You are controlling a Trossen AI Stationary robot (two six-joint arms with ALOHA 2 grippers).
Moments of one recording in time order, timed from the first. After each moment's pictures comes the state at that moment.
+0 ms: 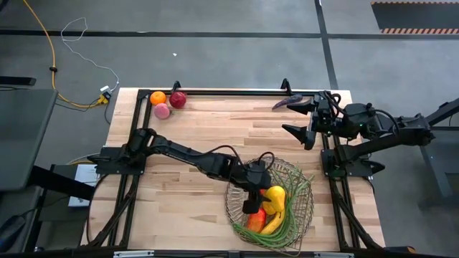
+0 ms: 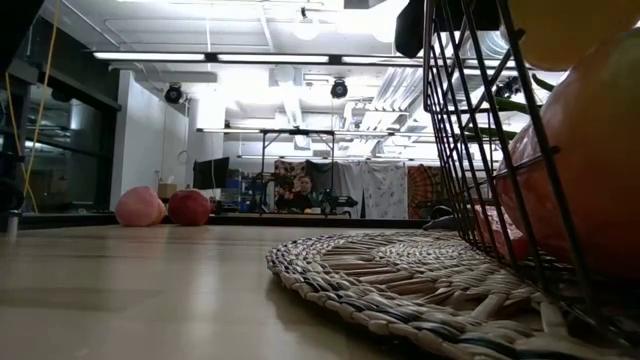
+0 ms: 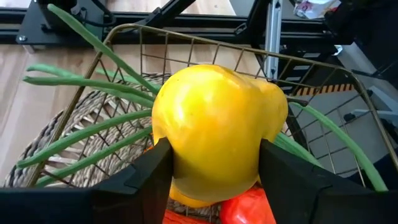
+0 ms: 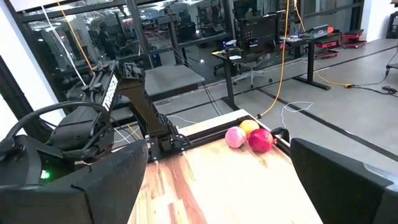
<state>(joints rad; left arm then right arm) -0.14 2.10 1.78 -0.29 0.04 -0.15 0.11 0.77 0.97 -0.26 0.38 0.21</state>
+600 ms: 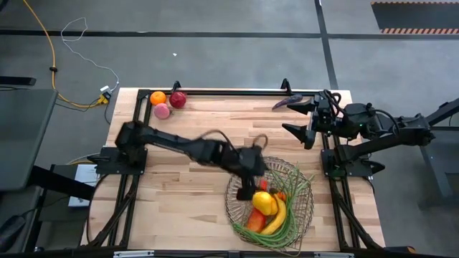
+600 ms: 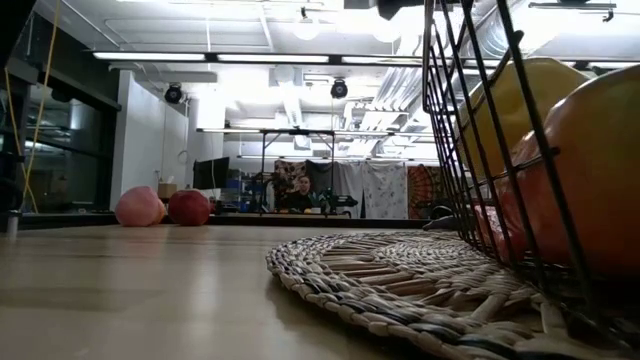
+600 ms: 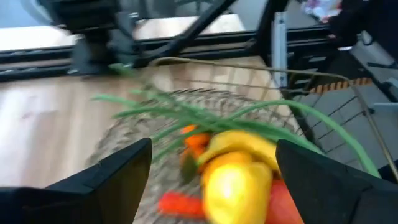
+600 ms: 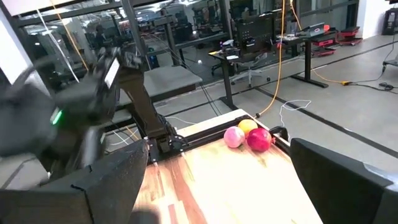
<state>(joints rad) -0.09 1.97 1.78 -0.40 0.03 -0.03 0.11 0.77 0.97 -0.26 0.39 0.23</state>
